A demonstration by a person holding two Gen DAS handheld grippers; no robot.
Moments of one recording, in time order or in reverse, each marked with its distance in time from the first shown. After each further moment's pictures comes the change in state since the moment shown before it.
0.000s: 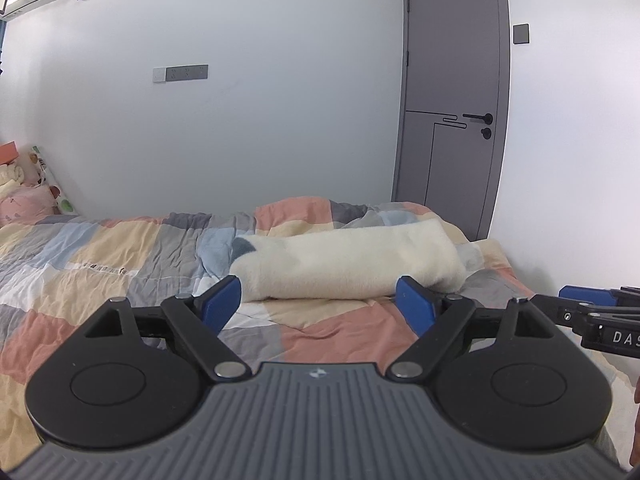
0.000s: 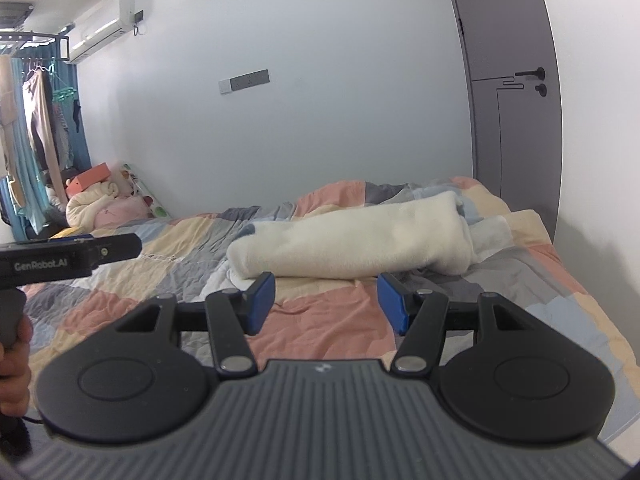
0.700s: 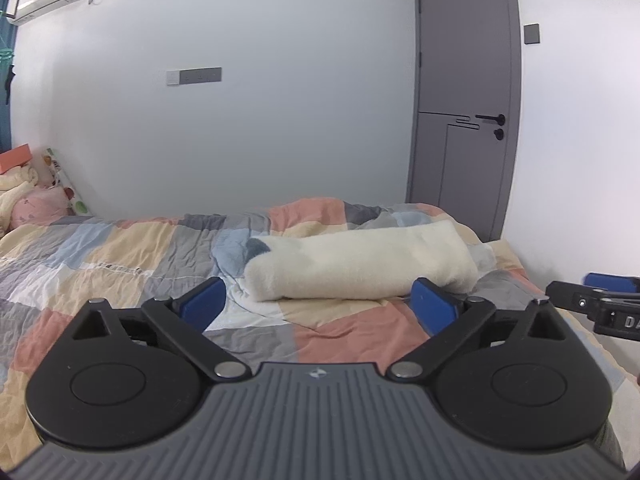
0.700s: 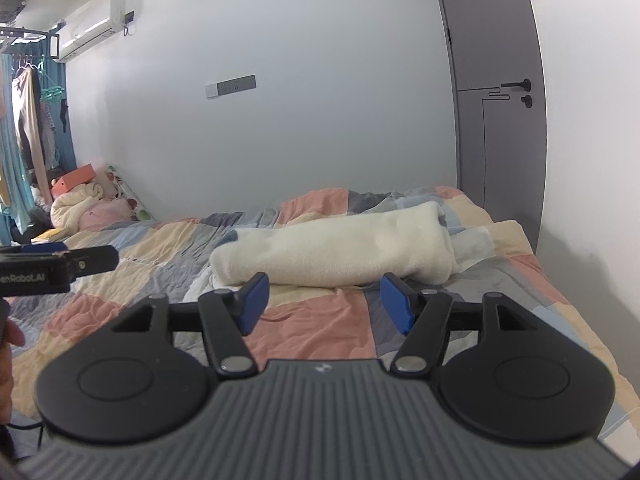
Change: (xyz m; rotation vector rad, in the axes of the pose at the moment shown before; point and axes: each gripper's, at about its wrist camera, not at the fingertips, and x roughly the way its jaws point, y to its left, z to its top) left arm -0.004 -0.003 -0.001 -0.001 -0.007 0.058; right arm -0.006 -0.002 0.007 -0.019 -0.024 -0.056
